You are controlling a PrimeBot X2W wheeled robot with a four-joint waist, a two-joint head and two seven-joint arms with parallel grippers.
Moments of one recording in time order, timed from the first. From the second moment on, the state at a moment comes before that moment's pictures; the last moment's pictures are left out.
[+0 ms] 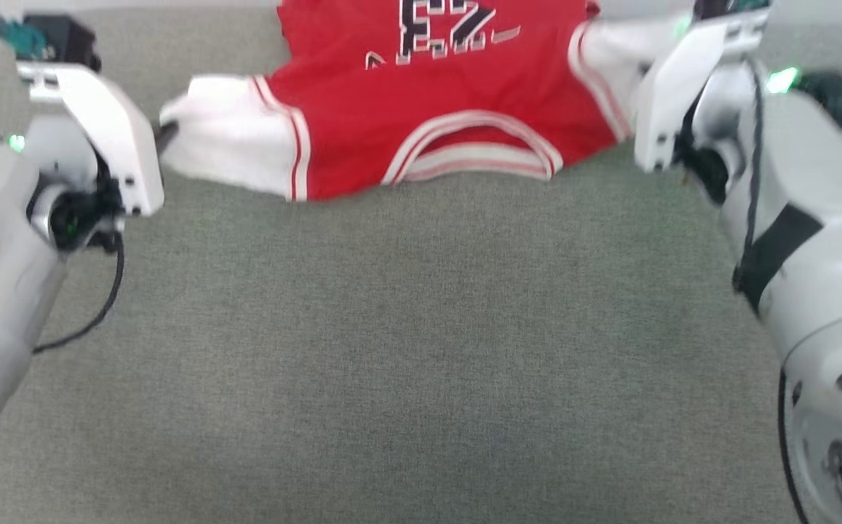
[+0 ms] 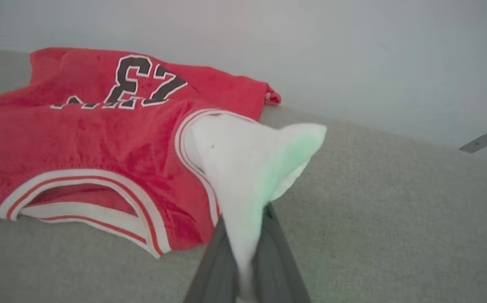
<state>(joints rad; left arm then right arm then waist) -1.15 0.54 -0.93 0.93 -1.14 -0.13 0.35 -1.24 -0.08 0.05 1.29 0.08 0.13 0.21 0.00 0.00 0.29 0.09</state>
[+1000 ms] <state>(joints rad) -0.37 1.03 -0.91 -0.10 -1.35 0.41 0.34 -0.26 -0.43 0.20 0.19 0.62 0.13 1.07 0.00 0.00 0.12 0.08</state>
